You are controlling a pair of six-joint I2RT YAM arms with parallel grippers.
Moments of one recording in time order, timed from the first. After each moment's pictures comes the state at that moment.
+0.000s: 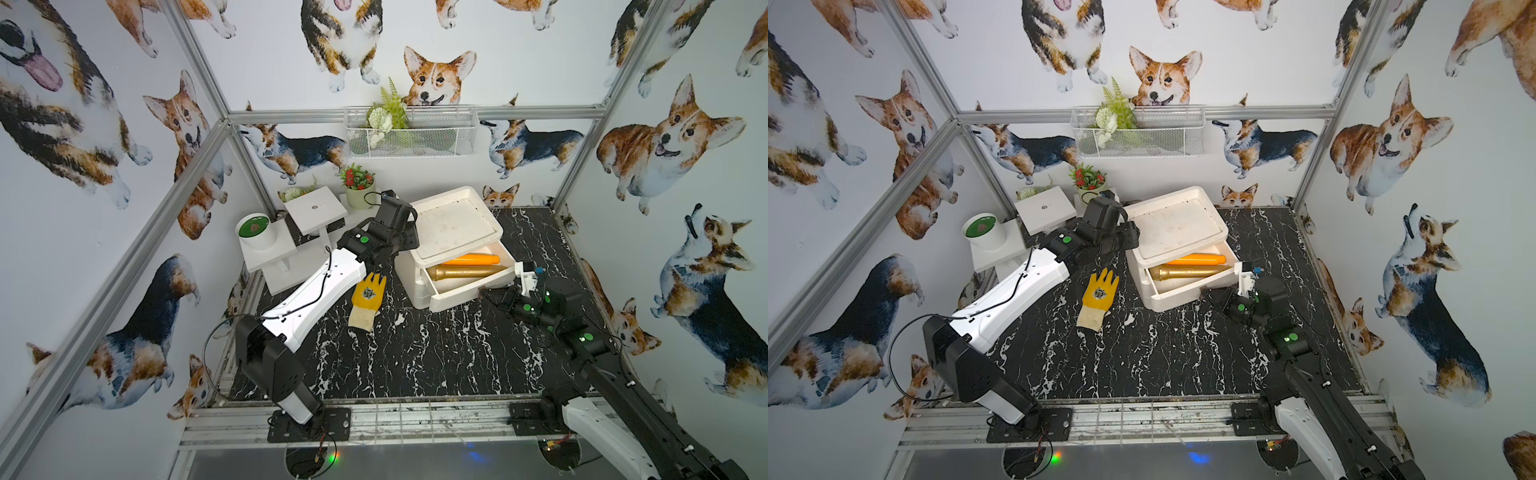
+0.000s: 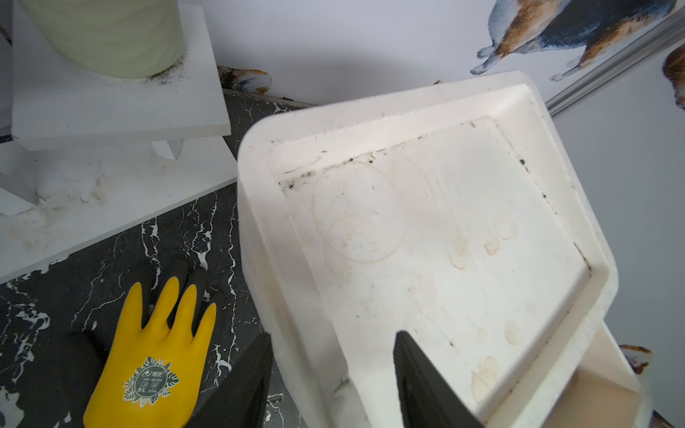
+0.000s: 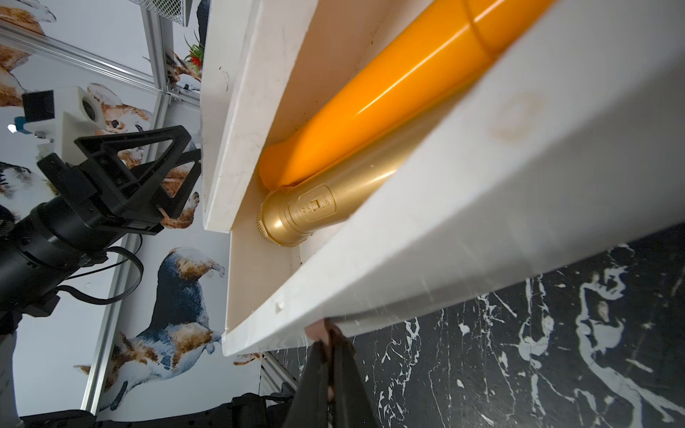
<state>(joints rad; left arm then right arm) -0.67 1.64 1.64 -0.69 -0.20 -0.61 0.33 0.73 0.54 -0.21 -0.53 0.96</state>
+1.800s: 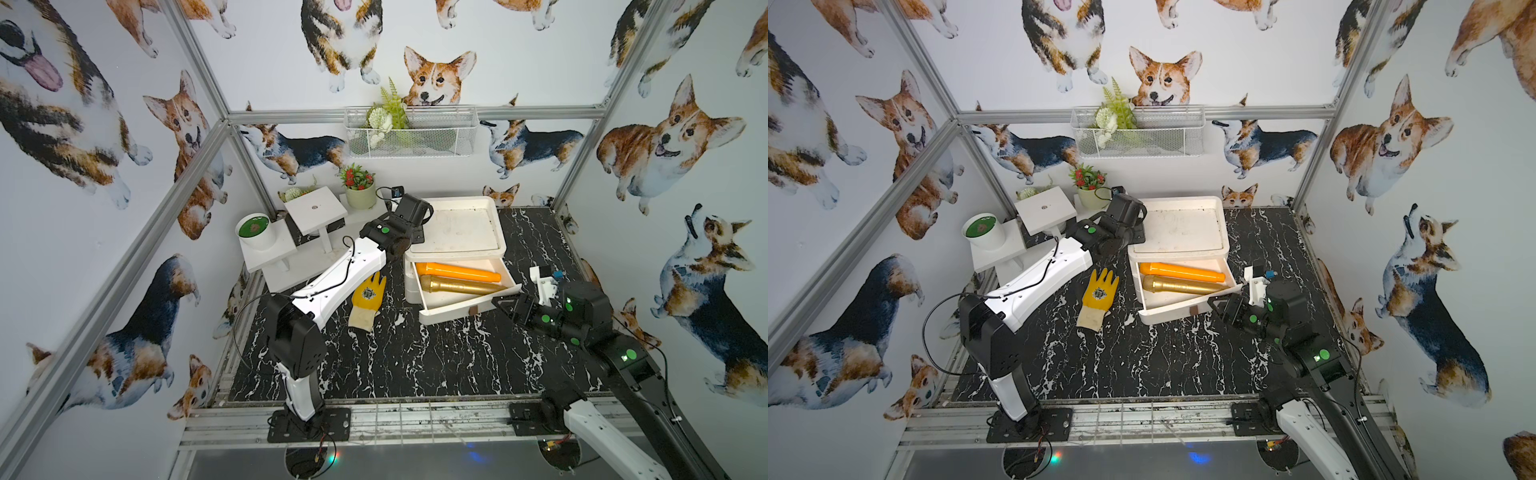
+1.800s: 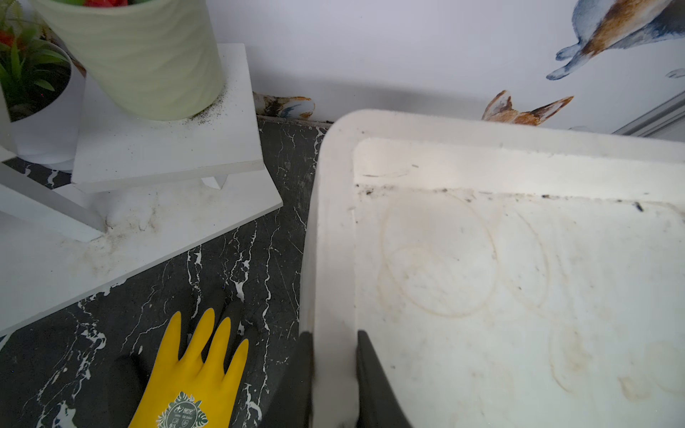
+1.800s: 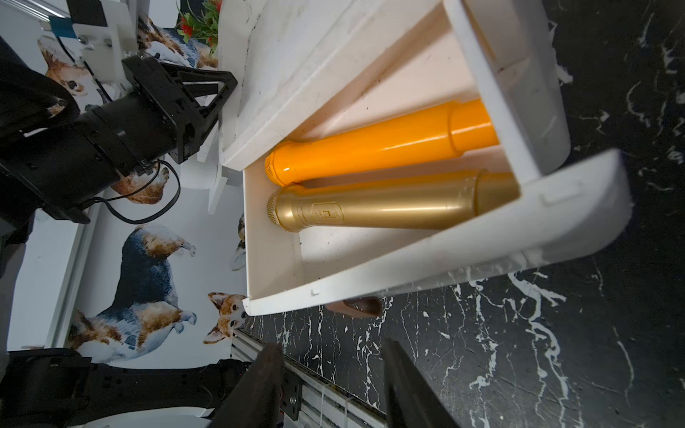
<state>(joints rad) -0.69 1.81 1.78 -0.72 -0.38 -0.58 0.41 0.65 0.86 -0.74 -0.39 0.80</state>
